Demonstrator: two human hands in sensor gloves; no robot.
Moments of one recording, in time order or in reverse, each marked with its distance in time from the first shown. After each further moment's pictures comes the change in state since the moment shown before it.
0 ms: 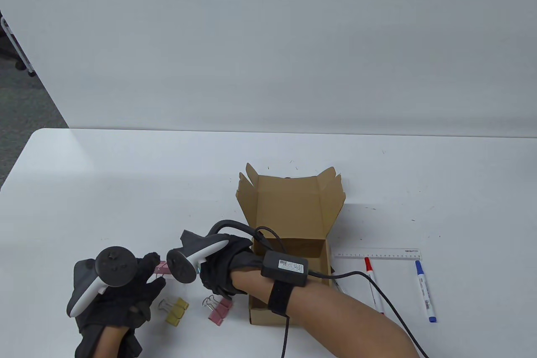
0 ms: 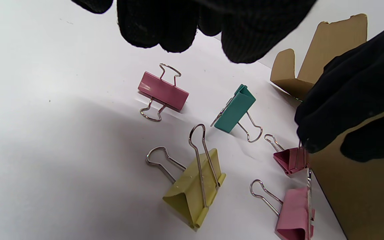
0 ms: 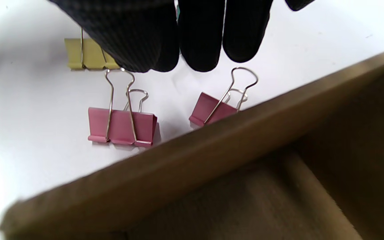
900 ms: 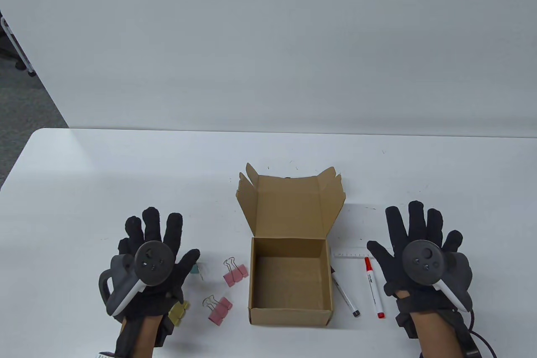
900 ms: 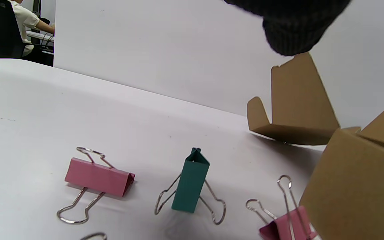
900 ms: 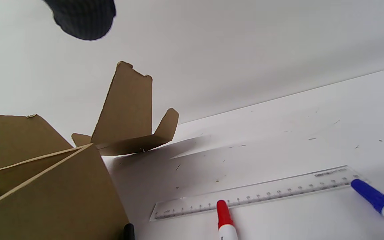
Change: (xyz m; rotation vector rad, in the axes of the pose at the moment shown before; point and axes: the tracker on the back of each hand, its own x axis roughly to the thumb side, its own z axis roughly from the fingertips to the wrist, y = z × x) left_hand 0.077 -0.001 -0.003 0.327 -0.035 -0.237; right_hand -0.153 0.203 0.272 -0.819 0.855 -0.665
